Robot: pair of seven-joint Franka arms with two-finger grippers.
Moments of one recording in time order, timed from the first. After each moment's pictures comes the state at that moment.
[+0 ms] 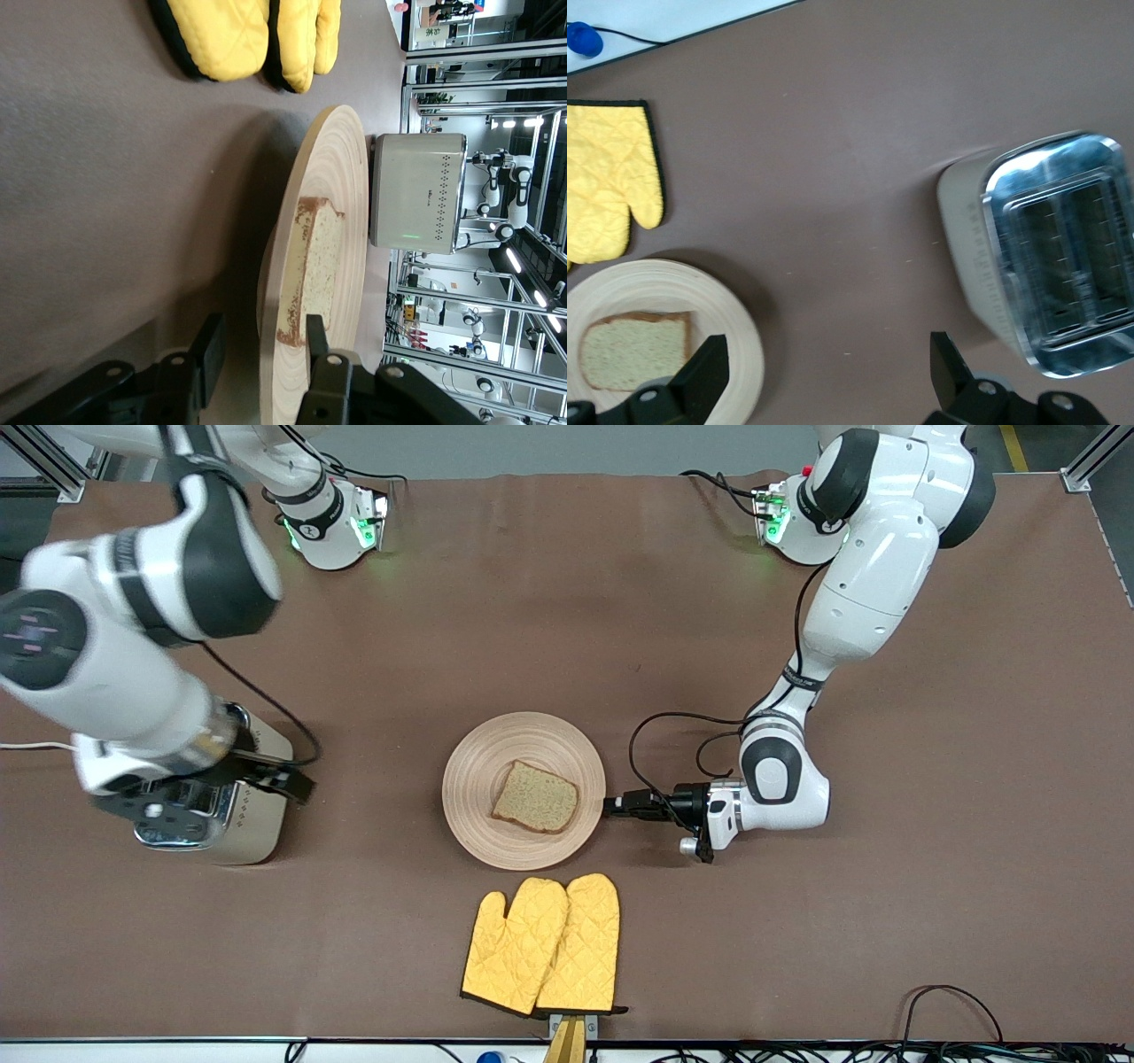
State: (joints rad) left arm -0.28 0.96 -0.13 -1.50 -1.46 2.10 0.80; right arm 0.20 0.38 0.00 -1.25 -0.05 1.66 0.49
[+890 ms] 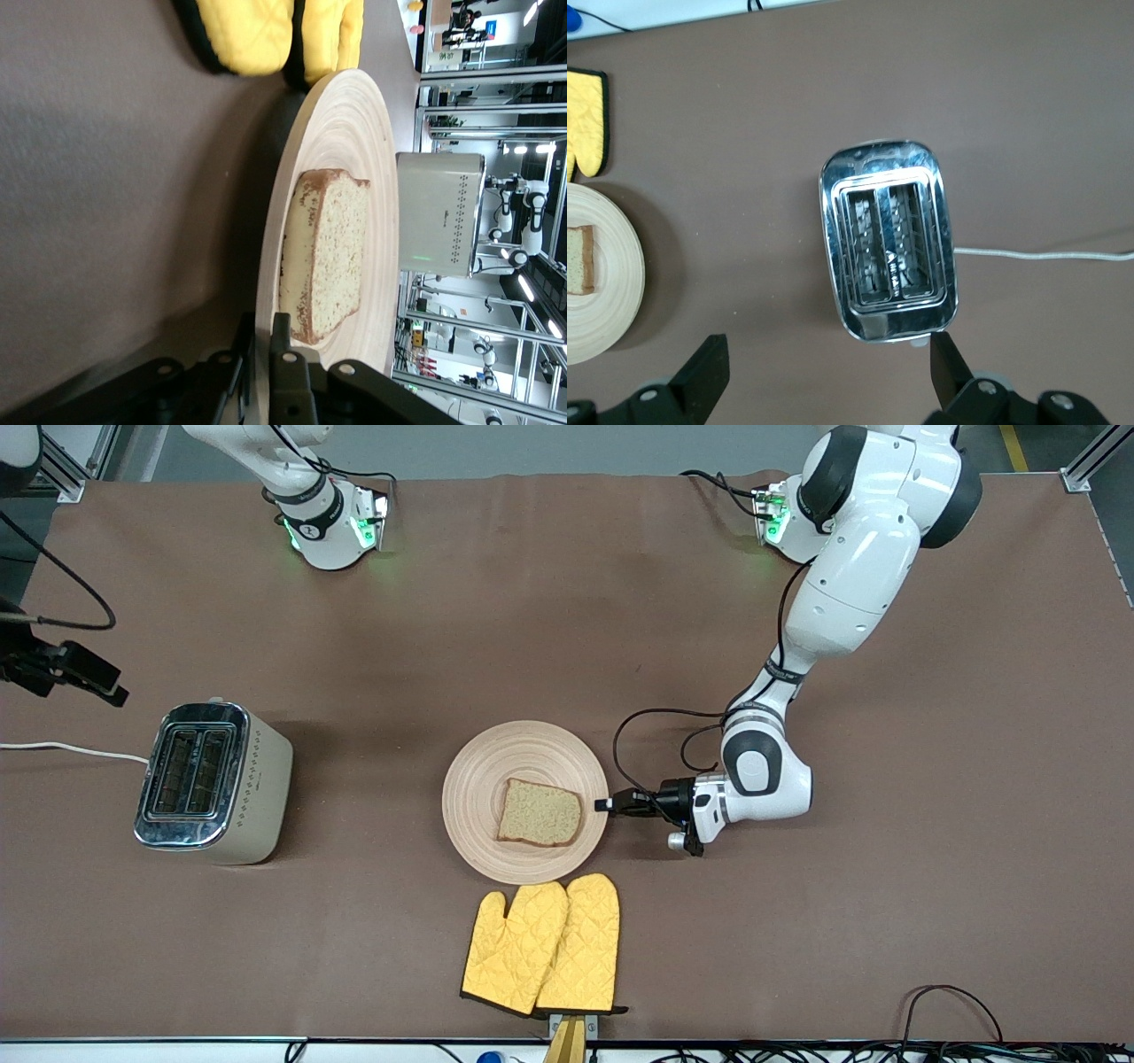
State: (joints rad) left arm -0.32 0.96 -0.13 -1.51 -1.53 2.19 0.81; right arm -0.06 -0.05 -0.01 -1.67 0.00 1.74 0.08
